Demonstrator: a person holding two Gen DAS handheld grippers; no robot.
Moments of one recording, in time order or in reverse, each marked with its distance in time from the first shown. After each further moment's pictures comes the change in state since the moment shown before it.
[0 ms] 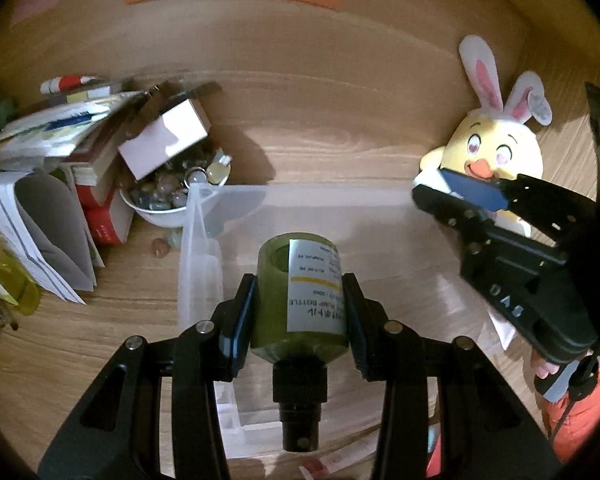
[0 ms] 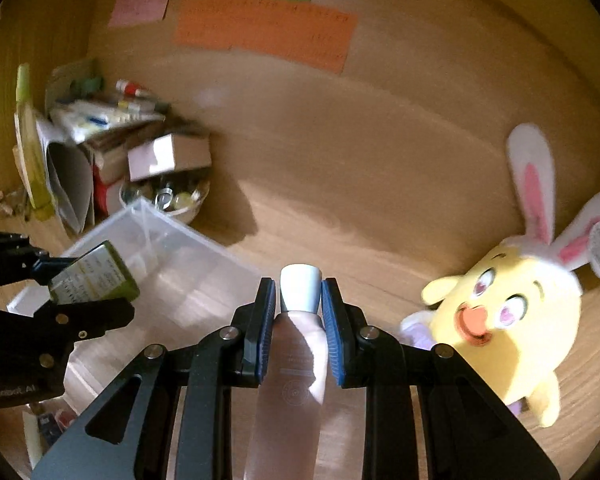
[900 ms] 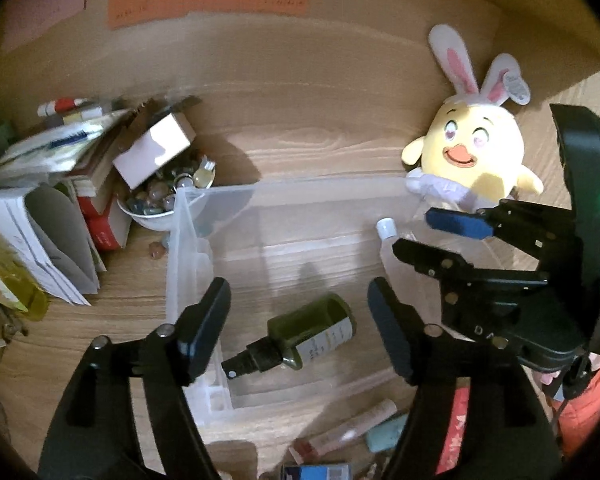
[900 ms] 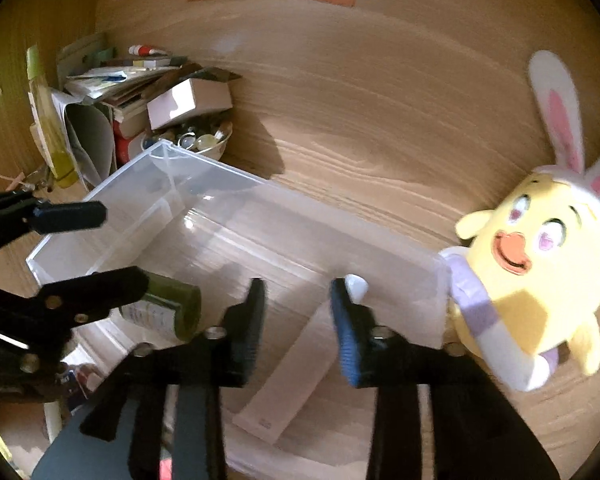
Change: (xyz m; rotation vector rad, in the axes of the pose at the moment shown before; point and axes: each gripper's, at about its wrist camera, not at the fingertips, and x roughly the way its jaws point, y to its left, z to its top) left arm -0.022 -0.020 -0.011 0.072 -0.027 0.009; right arm -0.001 -0.004 -0.023 0.052 0.137 0.106
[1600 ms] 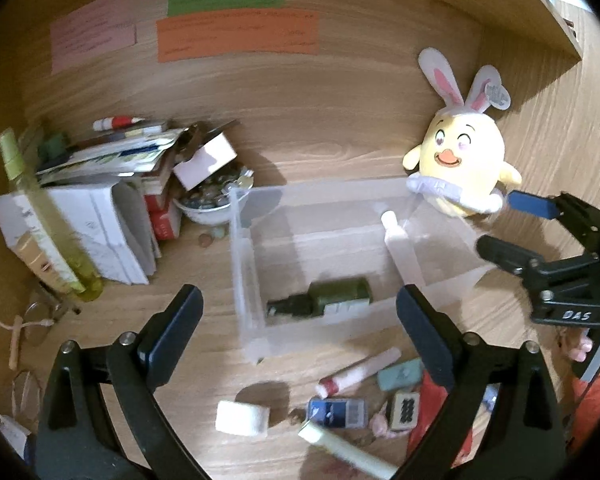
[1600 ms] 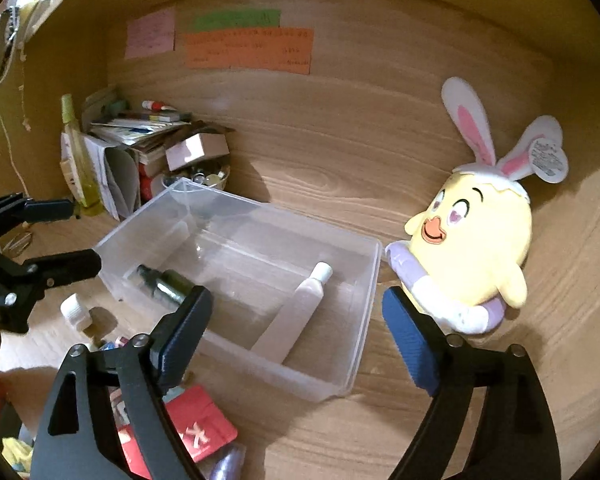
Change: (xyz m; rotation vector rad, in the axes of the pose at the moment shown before) left arm -0.069 0.009 -0.028 0.025 -0.046 0.069; right arm -0.094 -0.013 -0.038 0.067 -0.153 -0.021
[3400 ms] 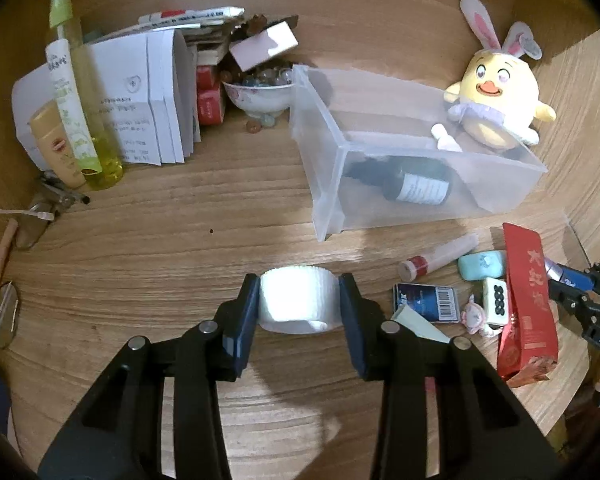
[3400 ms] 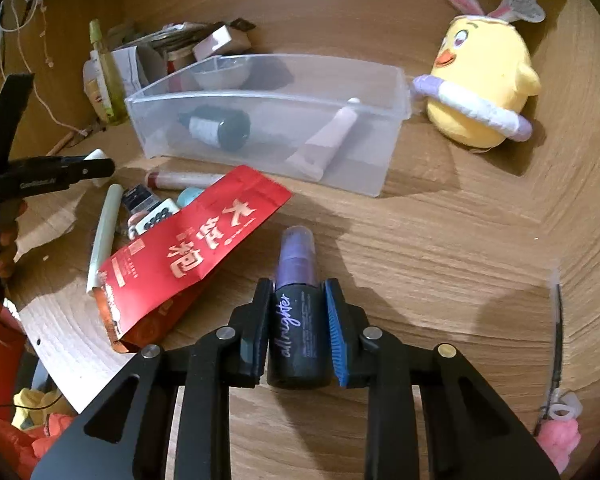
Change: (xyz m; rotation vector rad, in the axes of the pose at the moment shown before) left arm 0.017 0.045 -0.093 -0.070 0.115 0.029; right arm -0.009 0.023 -0.141 0.100 0.174 0.080
